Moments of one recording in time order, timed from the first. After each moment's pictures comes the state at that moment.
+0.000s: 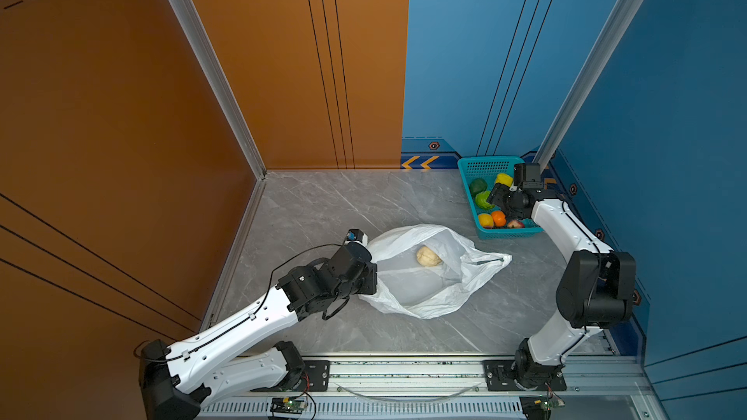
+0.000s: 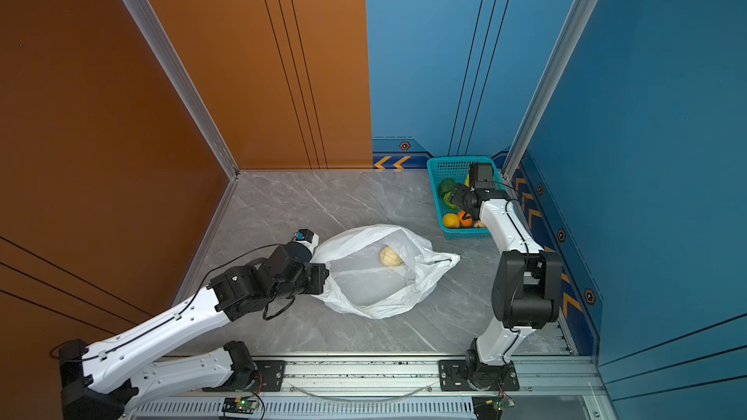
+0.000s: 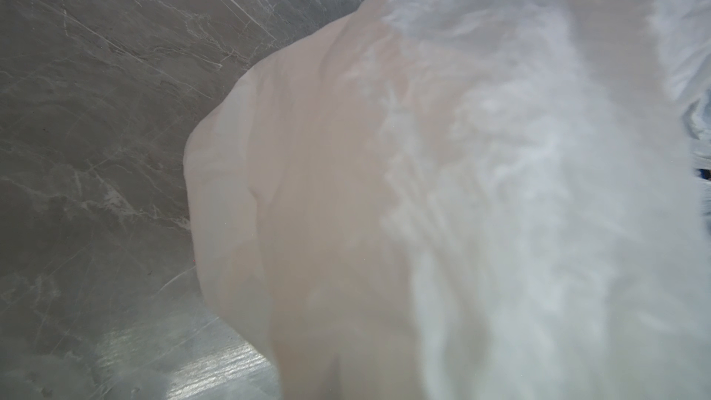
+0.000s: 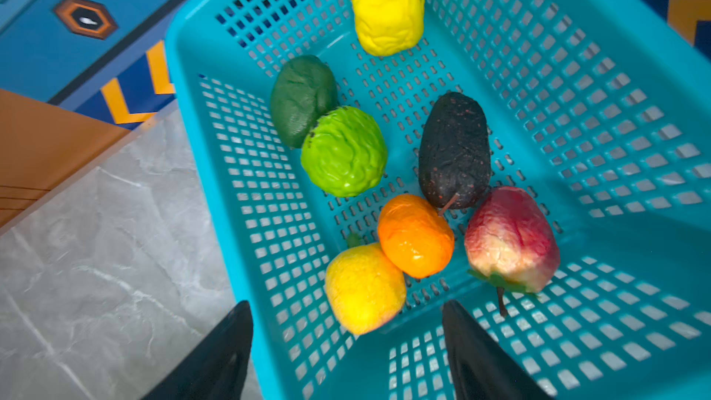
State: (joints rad) left arm -0.89 1.01 0.91 -0.71 -0.15 -0.78; right arm -0.02 1.66 1.37 -0.55 0.02 0.49
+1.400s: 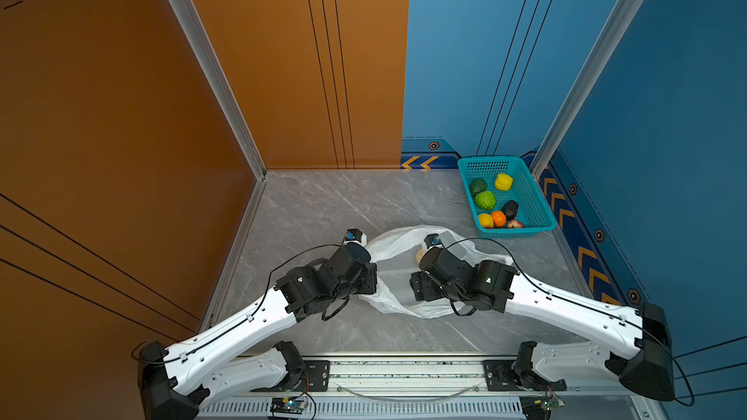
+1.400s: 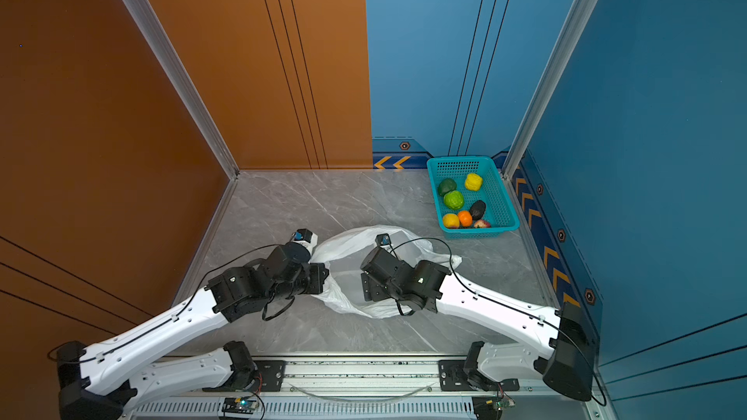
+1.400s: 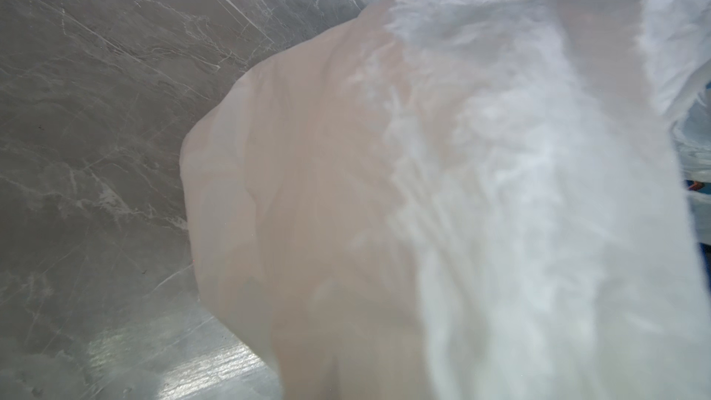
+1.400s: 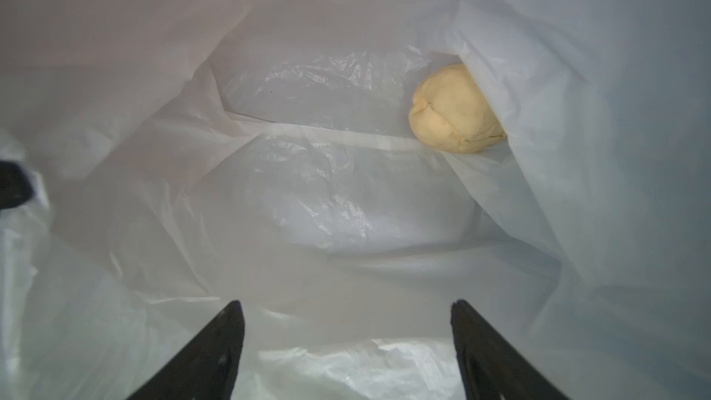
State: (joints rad) left arm -0.90 1.00 0.91 -0.71 -0.15 -0.80; right arm 1.05 1.27 1.02 -0.76 0.25 0.72
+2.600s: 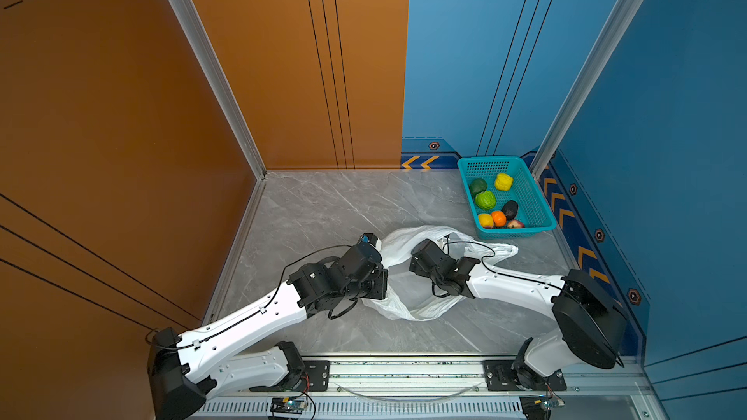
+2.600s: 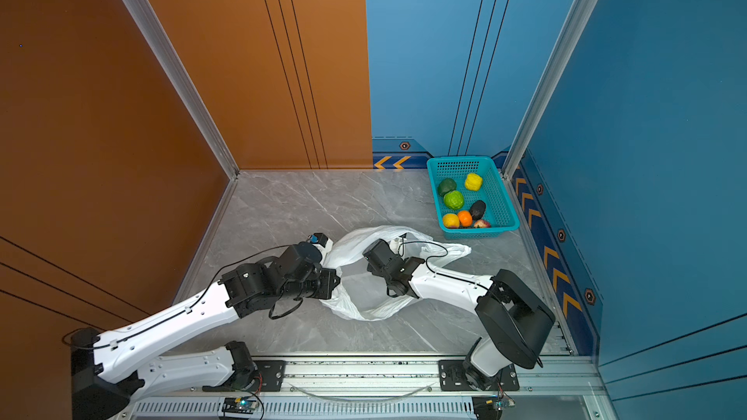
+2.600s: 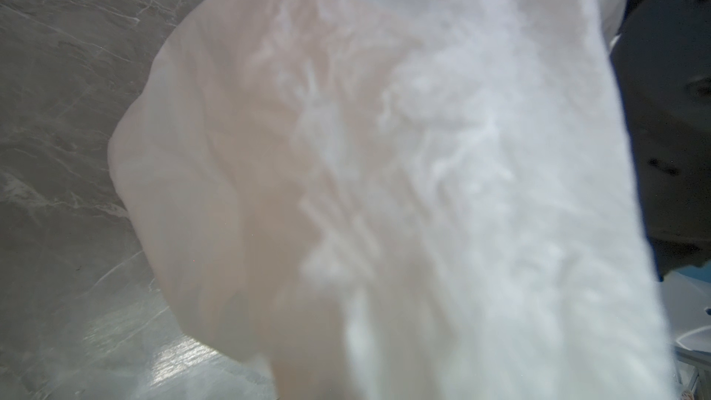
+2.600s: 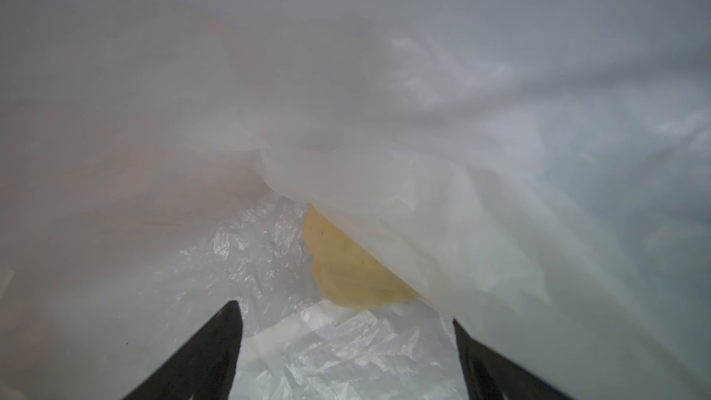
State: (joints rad) left arm -0.94 1.08 0.95 -0.71 -0.03 -0.77; right arm 0.85 1.55 0.86 -0.27 0.45 0.96
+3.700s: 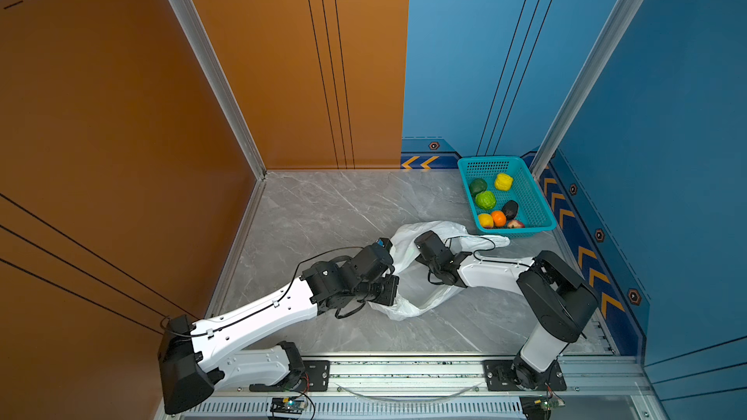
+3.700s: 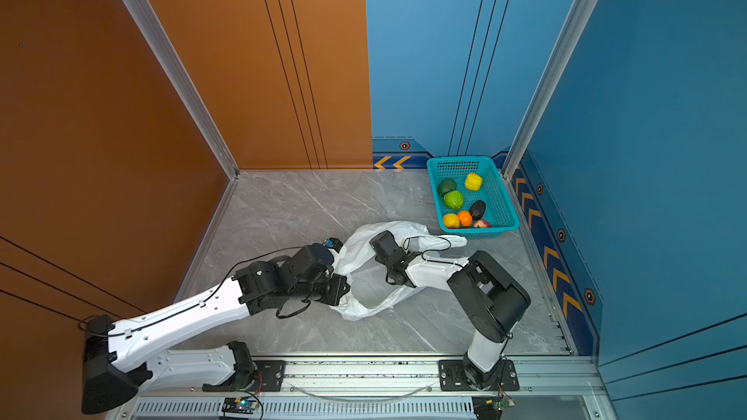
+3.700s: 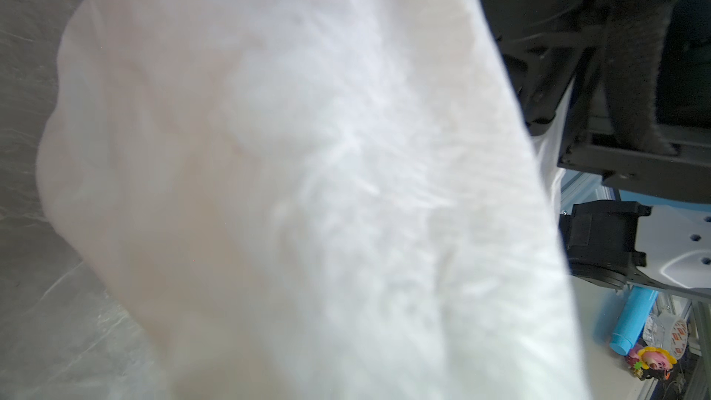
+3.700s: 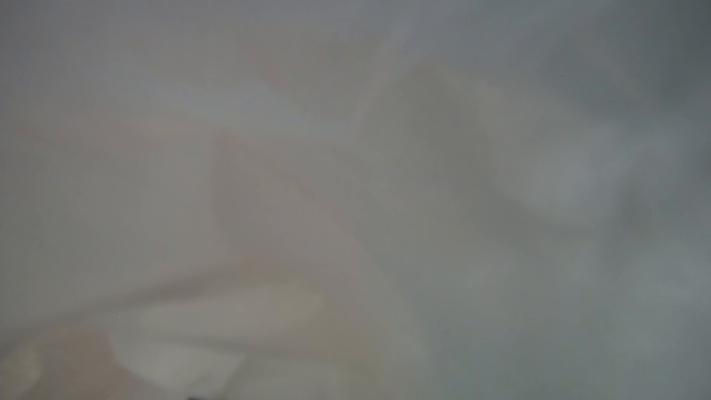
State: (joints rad) left arm -0.99 1.16 0.99 -0.71 0.04 -0.72; right arm 0.73 1.72 0.85 0.00 0.43 1.03
